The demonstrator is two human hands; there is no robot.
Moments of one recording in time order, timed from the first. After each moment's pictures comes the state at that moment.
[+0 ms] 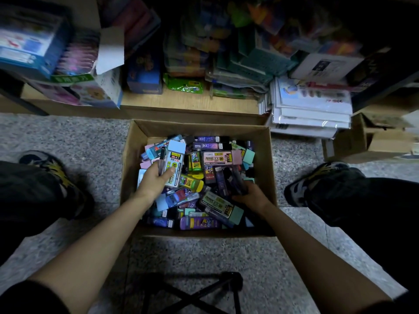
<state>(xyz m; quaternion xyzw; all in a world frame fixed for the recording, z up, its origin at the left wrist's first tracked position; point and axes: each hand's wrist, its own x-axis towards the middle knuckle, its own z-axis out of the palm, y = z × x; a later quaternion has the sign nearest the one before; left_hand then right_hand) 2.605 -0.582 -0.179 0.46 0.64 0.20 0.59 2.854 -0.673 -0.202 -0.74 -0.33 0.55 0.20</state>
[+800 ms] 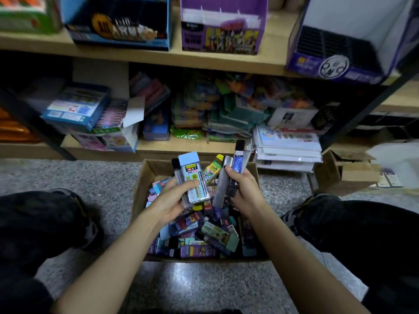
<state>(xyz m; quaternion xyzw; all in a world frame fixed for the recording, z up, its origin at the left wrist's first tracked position) 2.650 -0.596 -0.057 0.30 0.48 0.30 0.77 2.820 -0.624 -0.060 -0.53 -0.14 0.62 0.56</state>
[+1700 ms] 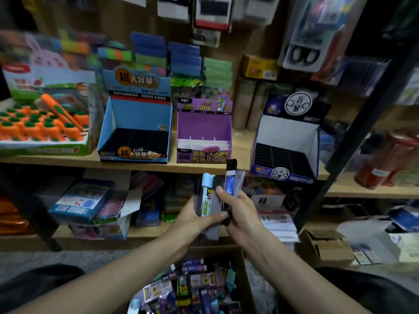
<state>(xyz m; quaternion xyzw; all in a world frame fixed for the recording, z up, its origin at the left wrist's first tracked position) 2.706 -0.564 0.094 0.51 0.38 0.36 0.68 2.812 -0.593 0.128 -0.47 -0.20 0.55 0.66</state>
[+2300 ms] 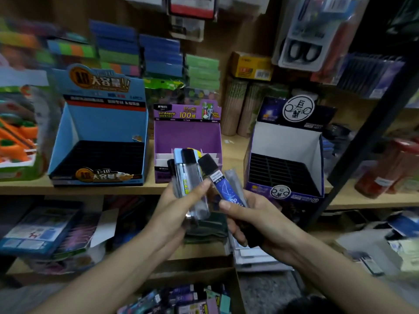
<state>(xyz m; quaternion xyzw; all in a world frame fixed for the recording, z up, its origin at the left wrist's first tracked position) 2.730 -0.506 0.142 0.45 0.29 0.43 0.72 2.884 -0.576 0.161 -0.49 -0.45 0.58 0.46</state>
